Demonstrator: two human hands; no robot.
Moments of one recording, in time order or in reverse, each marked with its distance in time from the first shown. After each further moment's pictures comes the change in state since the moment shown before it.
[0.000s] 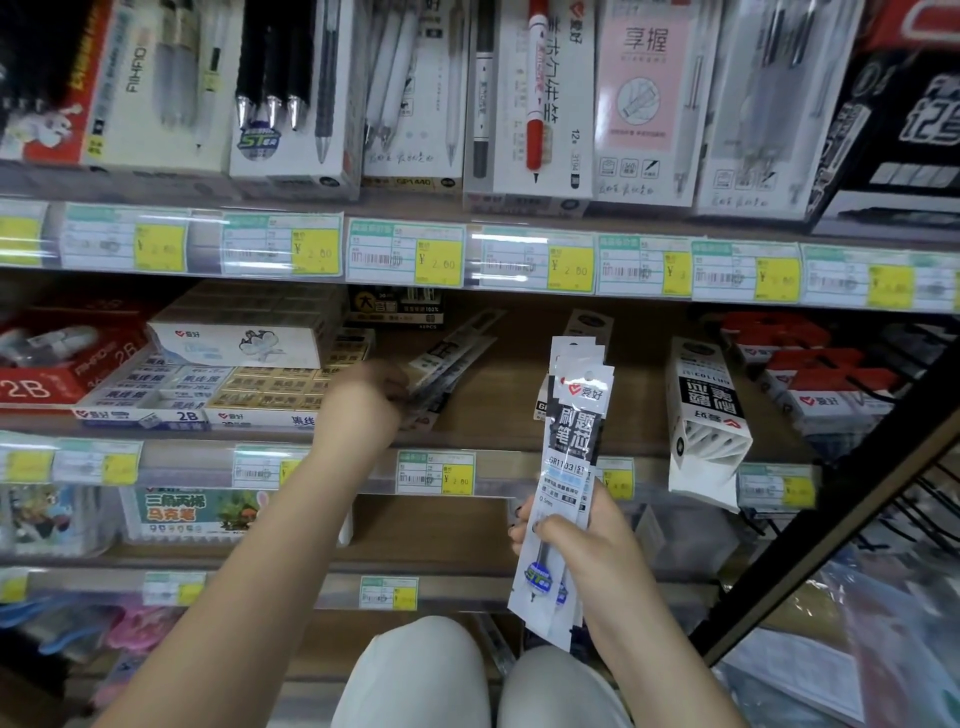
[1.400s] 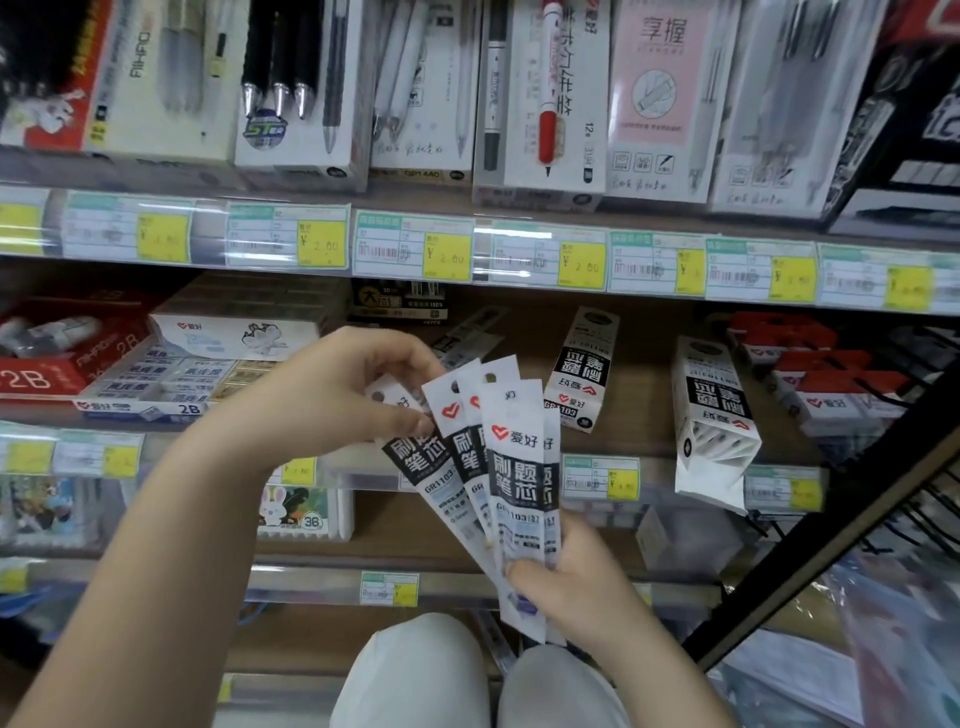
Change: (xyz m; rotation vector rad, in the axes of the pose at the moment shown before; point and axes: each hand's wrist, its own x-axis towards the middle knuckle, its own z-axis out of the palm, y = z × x) left_hand -0.066 0.054 -0.094 -0.087 -0.466 0.344; right_hand -0.007 0.001 0.007 -0.344 -0.305 -0.183
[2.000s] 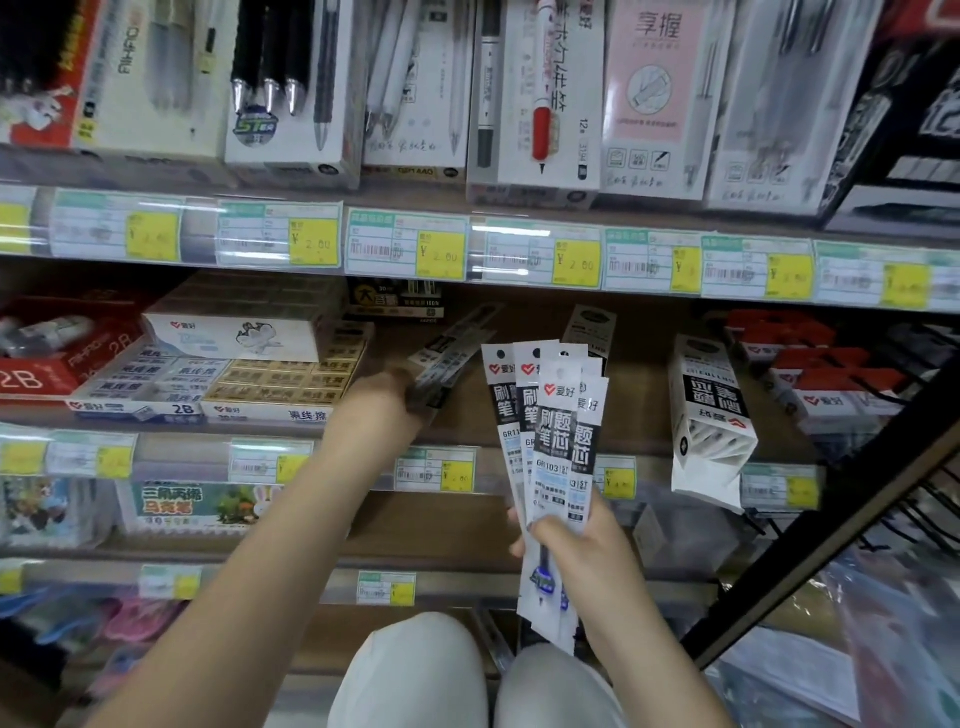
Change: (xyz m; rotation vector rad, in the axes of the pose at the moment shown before) left_hand 0.074 -0.080 0.061 0.436 0.241 -0.331; right_hand 0.010 0.011 -0.006 0.157 0.297 0.198
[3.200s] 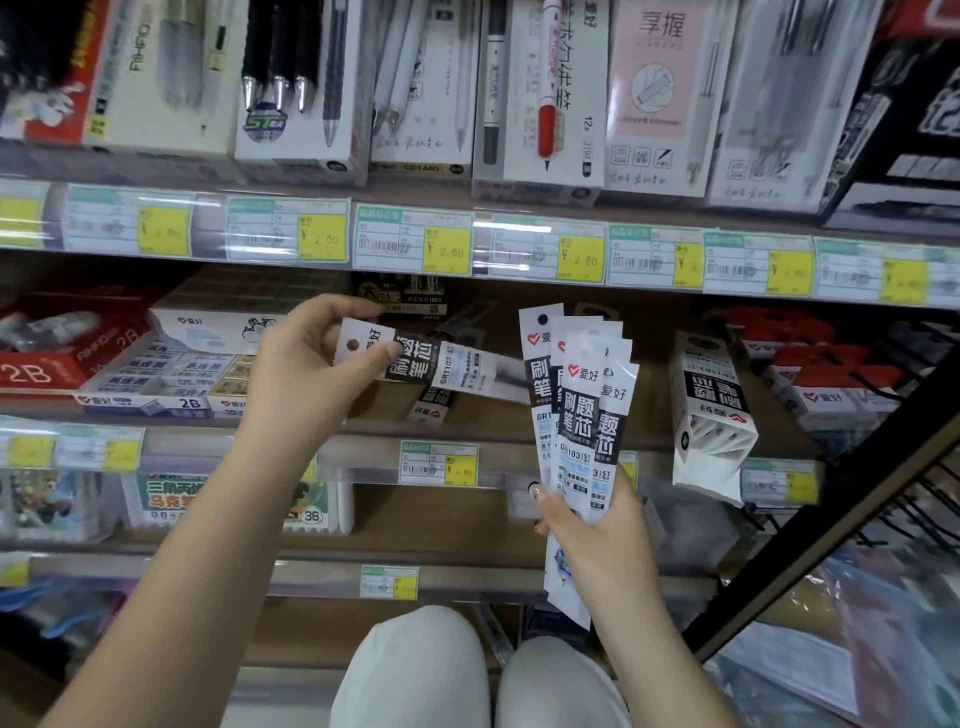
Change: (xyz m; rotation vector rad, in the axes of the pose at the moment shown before) left_hand -0.056 -0.001 -0.065 -0.850 0.338 0.156; right_hand -0.001 0.002 0.000 0.085 0.195 -0.253
